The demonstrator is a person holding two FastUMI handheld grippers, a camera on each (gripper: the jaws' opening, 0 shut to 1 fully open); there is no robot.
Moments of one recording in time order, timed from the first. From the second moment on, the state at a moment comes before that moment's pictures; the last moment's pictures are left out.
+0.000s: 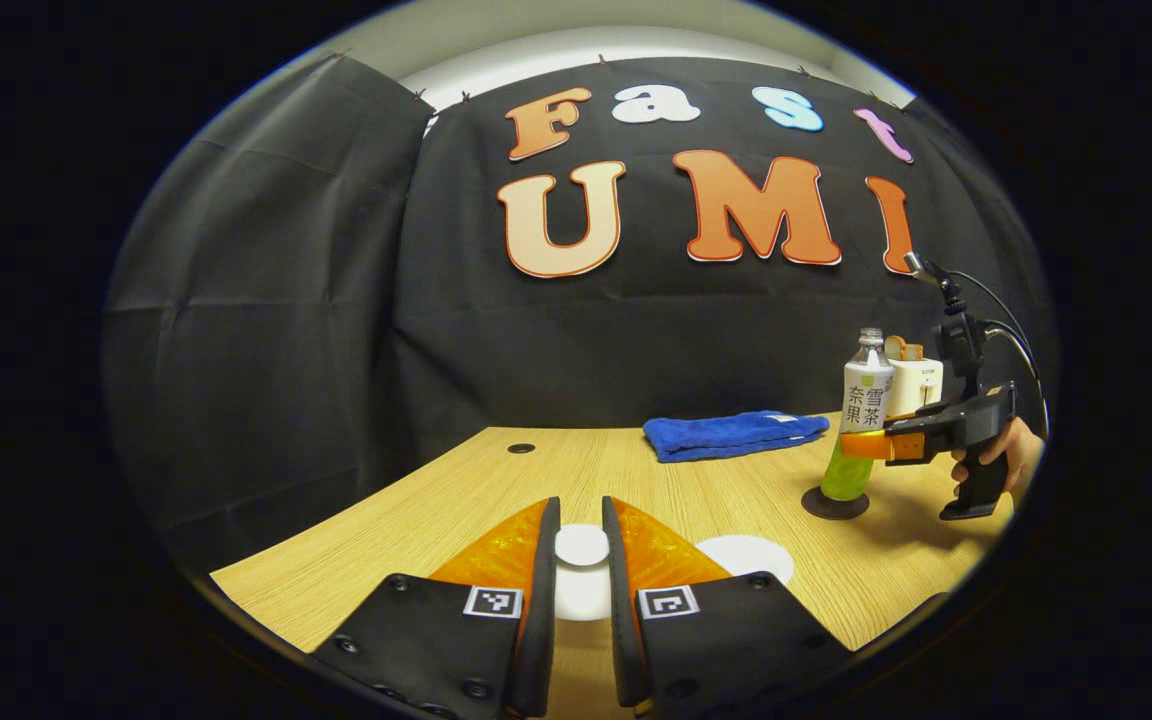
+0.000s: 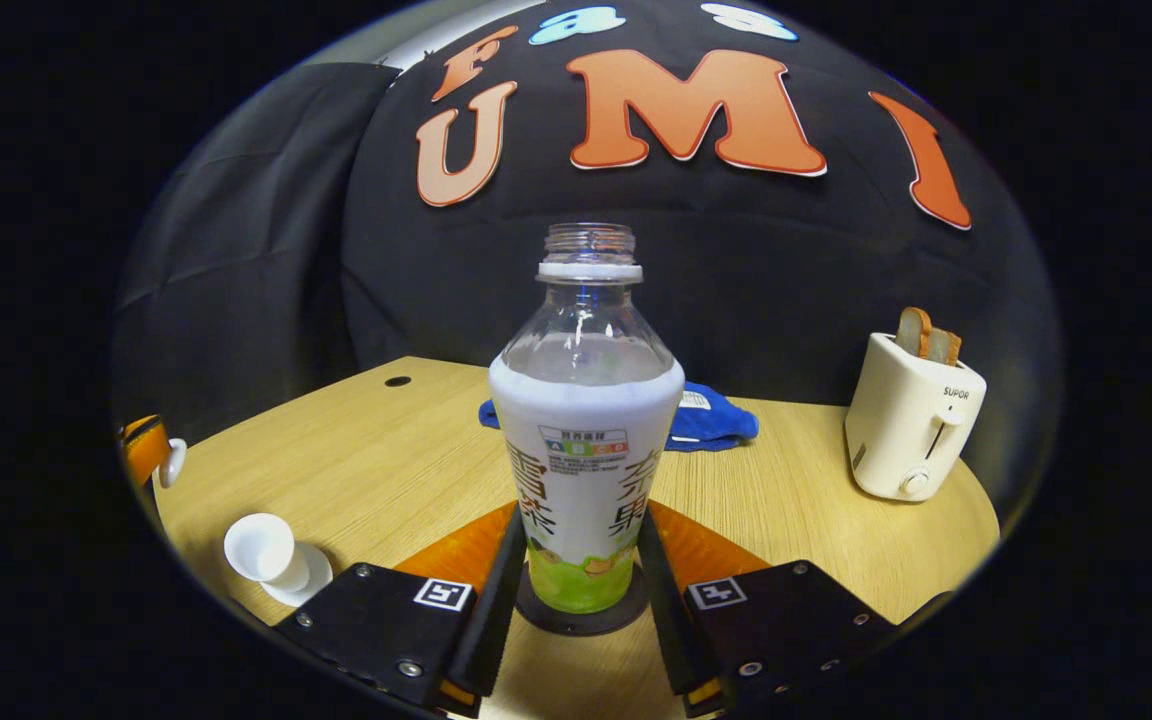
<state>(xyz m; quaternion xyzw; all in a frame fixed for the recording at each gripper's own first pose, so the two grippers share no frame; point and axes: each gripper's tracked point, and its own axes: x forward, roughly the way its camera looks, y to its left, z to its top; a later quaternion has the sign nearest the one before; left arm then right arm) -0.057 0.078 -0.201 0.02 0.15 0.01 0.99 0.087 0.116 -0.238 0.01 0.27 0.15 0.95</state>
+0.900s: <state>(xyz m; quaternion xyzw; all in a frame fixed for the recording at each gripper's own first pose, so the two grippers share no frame) -0.046 0.023 -0.220 -0.03 0.16 -0.05 0.99 0.082 0.110 -0.224 0.01 0.26 0.16 0.95</state>
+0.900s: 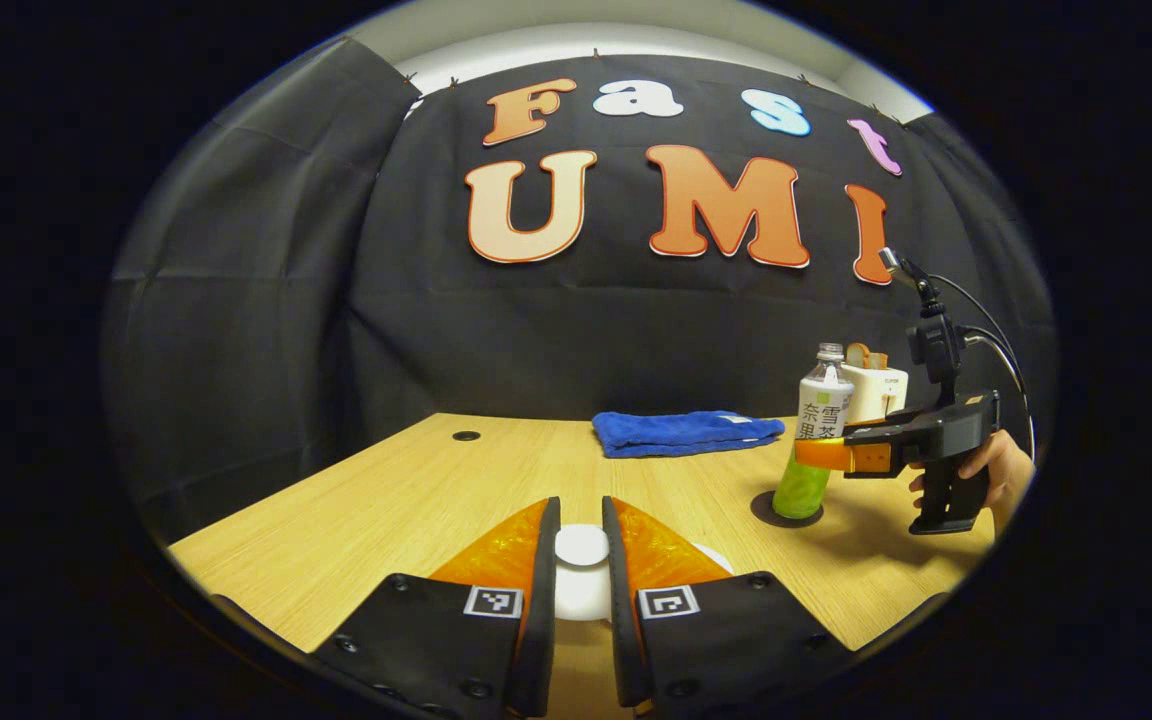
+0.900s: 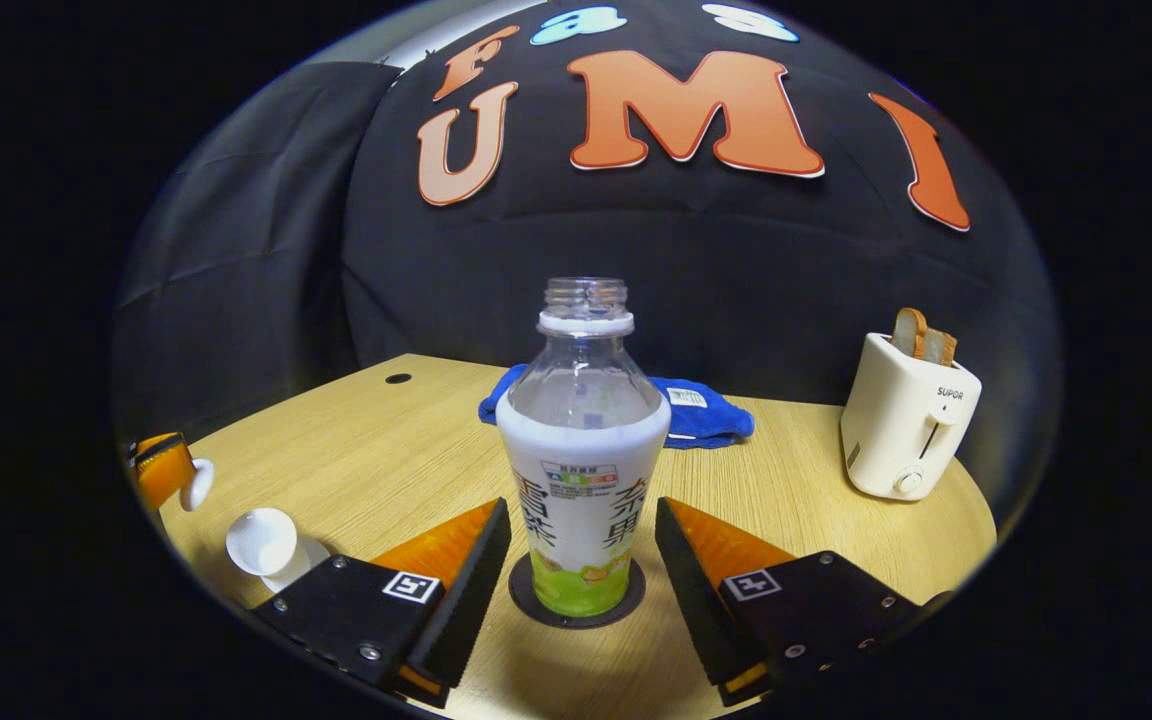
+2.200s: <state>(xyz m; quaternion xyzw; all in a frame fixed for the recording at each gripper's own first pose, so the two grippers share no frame) -0.034 -0.036 -0.265 -0.01 0.21 -0.11 0.97 0.049 0.074 -0.190 0.03 0.20 0.14 0.97</state>
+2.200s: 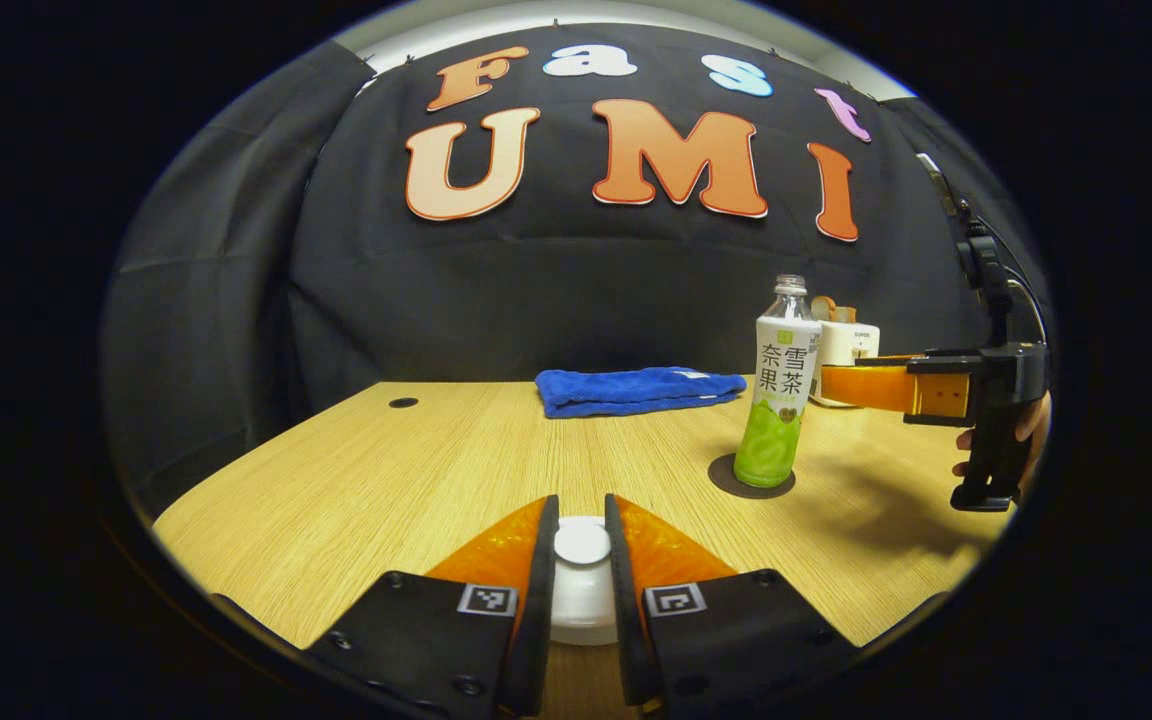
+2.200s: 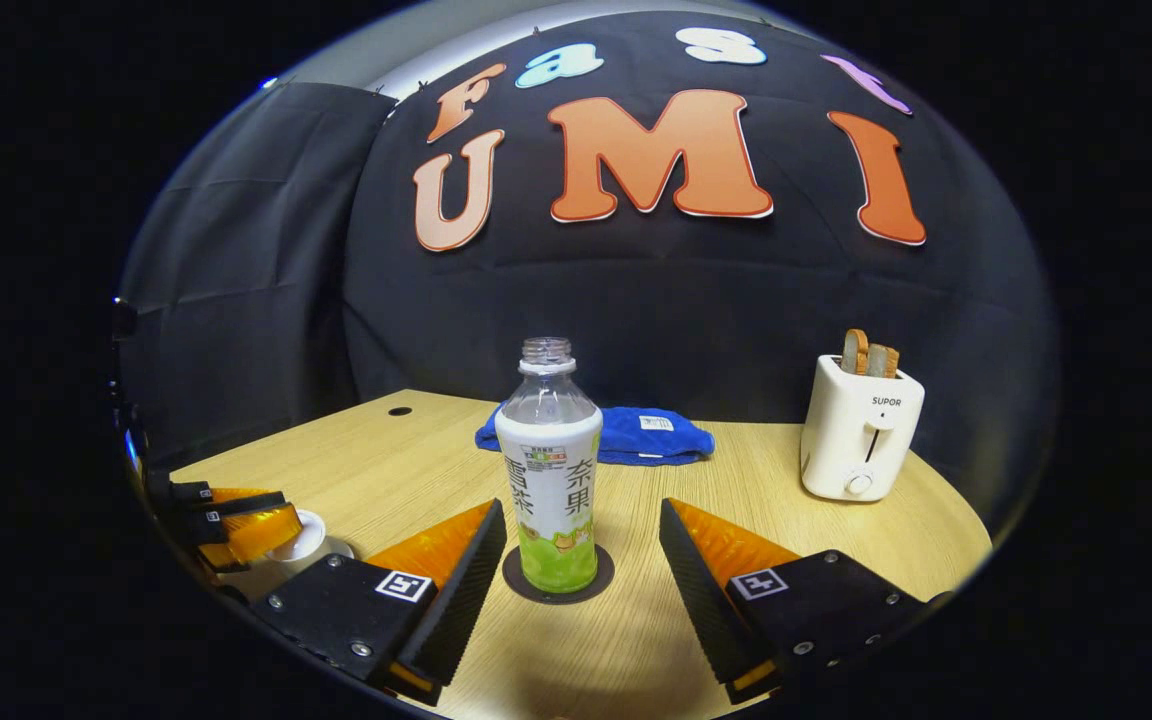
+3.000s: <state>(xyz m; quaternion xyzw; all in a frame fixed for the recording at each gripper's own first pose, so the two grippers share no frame) -0.011 -0.050 -0.155 -0.03 0.12 -0.08 0.99 0.025 0.058 -0.108 0.03 0.11 0.12 0.99</state>
